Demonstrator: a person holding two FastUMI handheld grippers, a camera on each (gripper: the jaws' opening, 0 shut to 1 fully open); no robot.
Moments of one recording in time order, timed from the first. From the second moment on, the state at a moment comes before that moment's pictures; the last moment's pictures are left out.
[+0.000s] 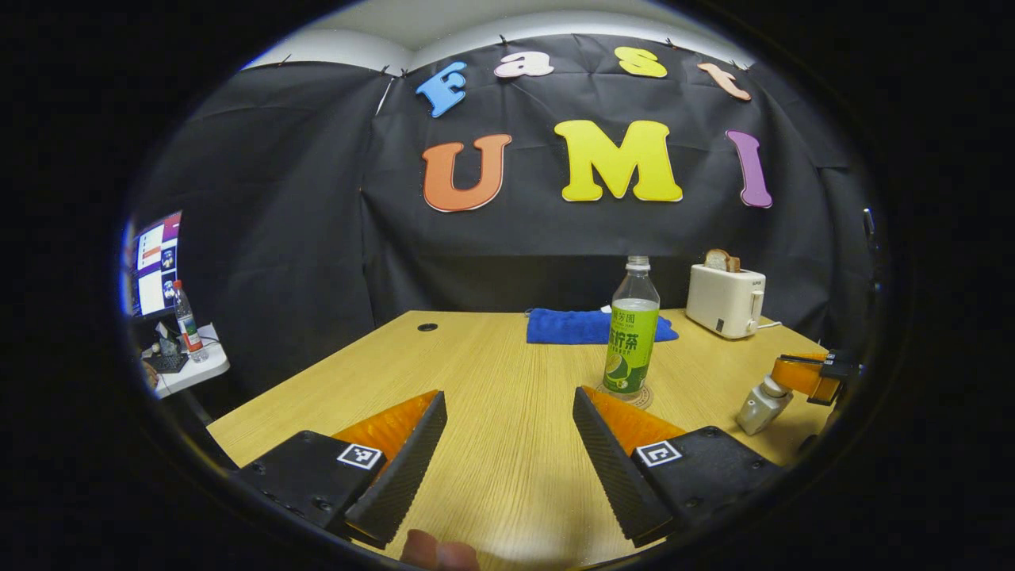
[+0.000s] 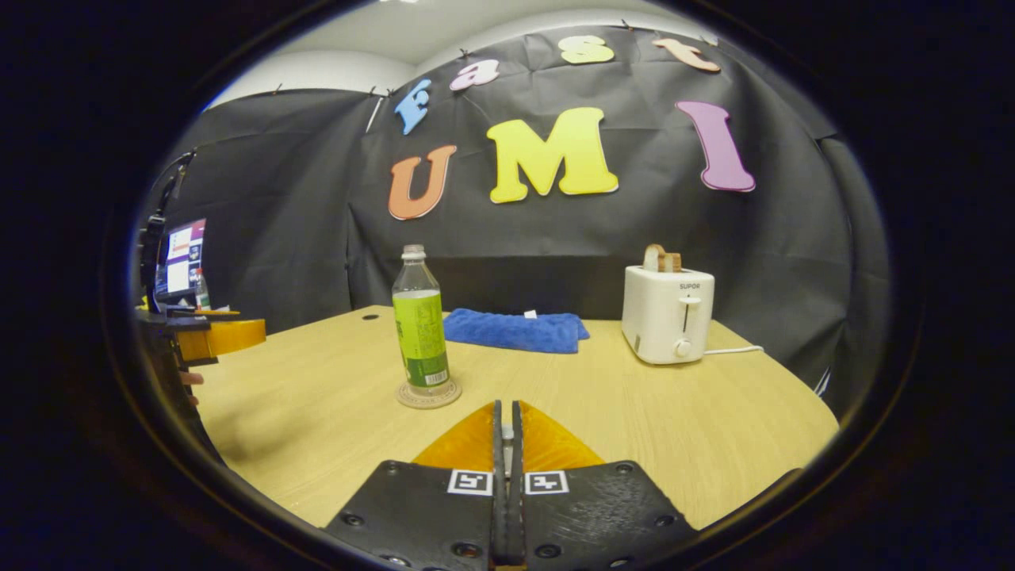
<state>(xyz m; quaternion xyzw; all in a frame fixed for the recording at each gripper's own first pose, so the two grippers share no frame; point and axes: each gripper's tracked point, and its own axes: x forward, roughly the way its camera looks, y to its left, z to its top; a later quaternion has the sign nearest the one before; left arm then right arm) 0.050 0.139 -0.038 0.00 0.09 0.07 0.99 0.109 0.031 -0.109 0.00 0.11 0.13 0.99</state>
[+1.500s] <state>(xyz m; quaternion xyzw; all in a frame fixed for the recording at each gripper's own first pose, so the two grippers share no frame) 0.013 0.029 0.029 -0.01 -0.01 0.01 1.00 0.029 -0.030 0.000 -0.01 -0.01 0.02 1.00</state>
